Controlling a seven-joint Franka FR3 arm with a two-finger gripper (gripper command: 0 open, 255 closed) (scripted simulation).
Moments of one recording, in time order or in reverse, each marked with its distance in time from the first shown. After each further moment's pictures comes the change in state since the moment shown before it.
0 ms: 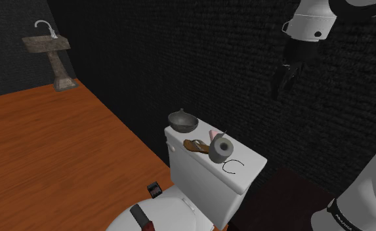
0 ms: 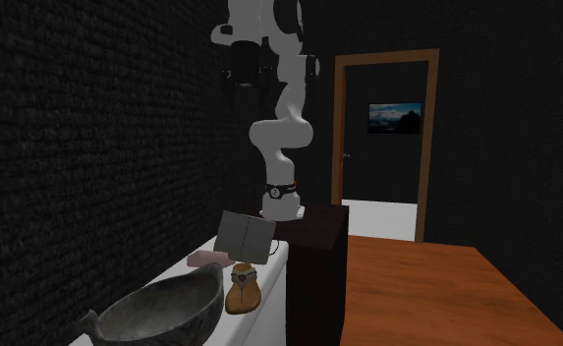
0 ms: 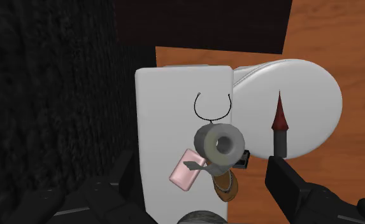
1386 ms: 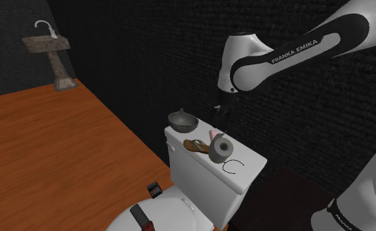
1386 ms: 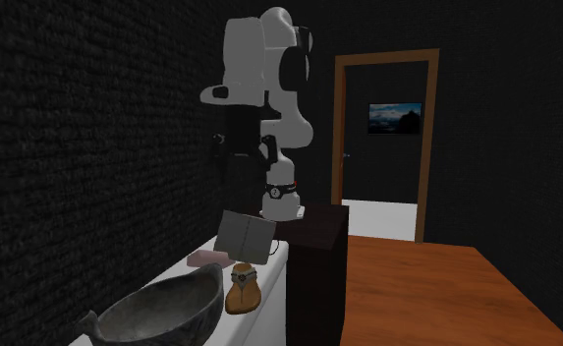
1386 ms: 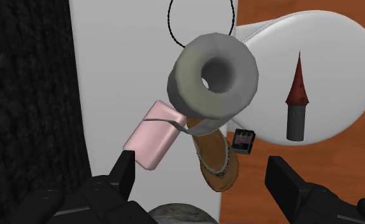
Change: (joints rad) arm 0.022 0.618 0.131 0.030 -0.020 0.618 0.116
